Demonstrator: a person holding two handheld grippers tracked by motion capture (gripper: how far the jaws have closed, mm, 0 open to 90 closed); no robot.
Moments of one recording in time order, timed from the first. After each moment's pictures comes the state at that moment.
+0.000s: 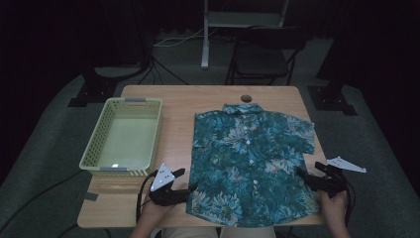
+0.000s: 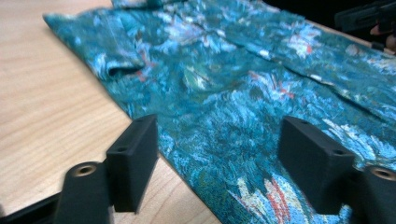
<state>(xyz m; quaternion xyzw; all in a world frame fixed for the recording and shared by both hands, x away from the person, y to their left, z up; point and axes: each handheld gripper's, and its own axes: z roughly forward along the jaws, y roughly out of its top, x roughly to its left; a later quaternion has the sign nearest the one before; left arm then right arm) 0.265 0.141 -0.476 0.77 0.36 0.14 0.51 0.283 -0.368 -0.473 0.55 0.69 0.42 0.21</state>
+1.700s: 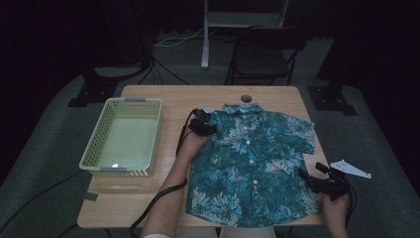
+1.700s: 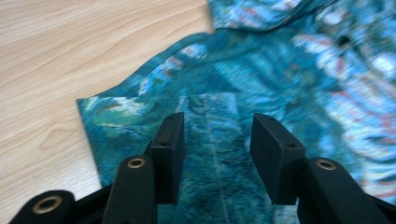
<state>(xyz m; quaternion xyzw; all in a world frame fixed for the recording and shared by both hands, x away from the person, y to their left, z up) 0.483 0.038 -0.472 0.79 0.46 0.21 0.33 0.276 -0.373 -0.476 0.54 0.68 0.46 0.21</state>
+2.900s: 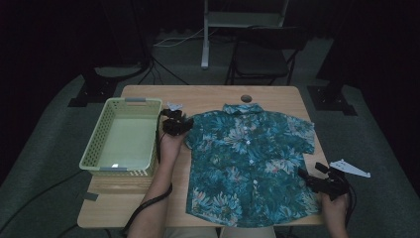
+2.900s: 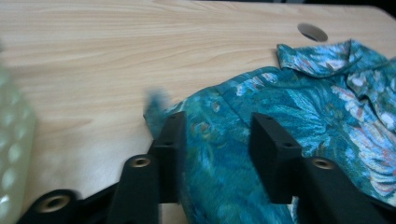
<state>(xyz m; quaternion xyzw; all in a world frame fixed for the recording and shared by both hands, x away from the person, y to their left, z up) 0.451 0.122 -0.441 0.69 0.57 0.21 0.40 0.278 -0.373 -0.476 0.54 0.67 0.45 0.21</state>
